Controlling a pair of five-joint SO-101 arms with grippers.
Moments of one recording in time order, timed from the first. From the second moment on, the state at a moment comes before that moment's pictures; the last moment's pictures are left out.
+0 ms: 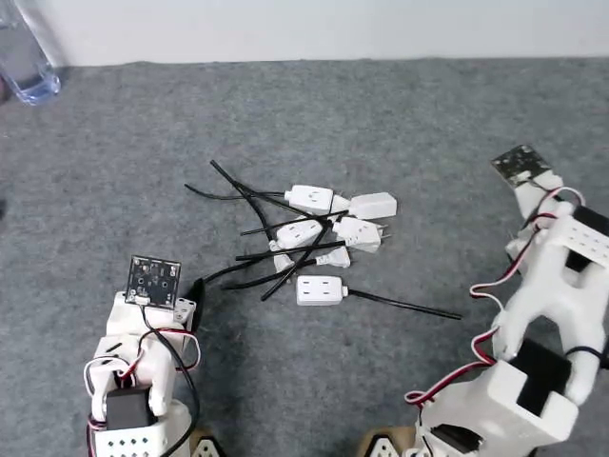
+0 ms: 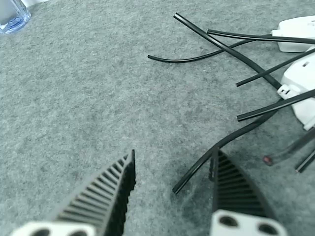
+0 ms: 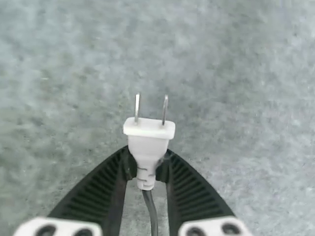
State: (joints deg) left arm -10.5 -103.4 96.8 56.8 -7.6; right arm 31.0 3.9 16.7 55.6 57.1
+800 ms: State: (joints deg) left arm -10.5 -103.4 96.8 56.8 -7.6; right arm -2.8 -7.4 15.5 70.9 56.7
